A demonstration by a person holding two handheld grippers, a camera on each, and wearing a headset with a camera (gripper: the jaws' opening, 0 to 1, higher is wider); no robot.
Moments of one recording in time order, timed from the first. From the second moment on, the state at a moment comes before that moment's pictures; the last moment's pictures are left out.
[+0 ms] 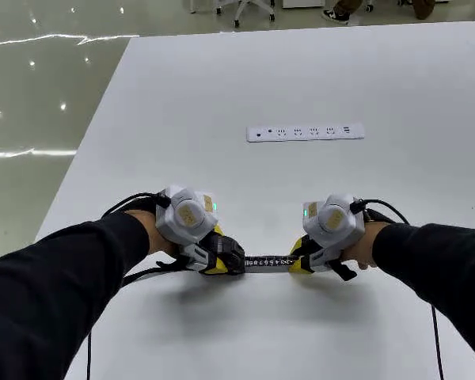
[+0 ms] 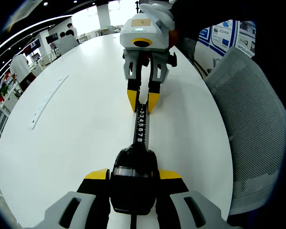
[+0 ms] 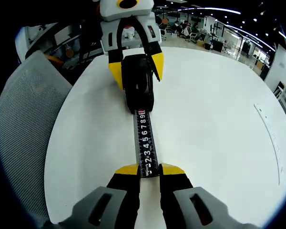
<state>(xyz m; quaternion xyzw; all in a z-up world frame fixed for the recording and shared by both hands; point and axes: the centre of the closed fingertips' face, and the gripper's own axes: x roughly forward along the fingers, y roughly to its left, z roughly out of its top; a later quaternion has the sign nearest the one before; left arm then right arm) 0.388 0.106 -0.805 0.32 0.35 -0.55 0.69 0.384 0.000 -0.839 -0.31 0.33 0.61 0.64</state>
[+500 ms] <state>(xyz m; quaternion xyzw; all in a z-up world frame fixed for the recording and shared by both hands) 0.387 0.106 -0.805 0.32 0.35 -0.55 0.69 0.385 -0.012 -0.840 -0.30 0.33 0.61 0.65</state>
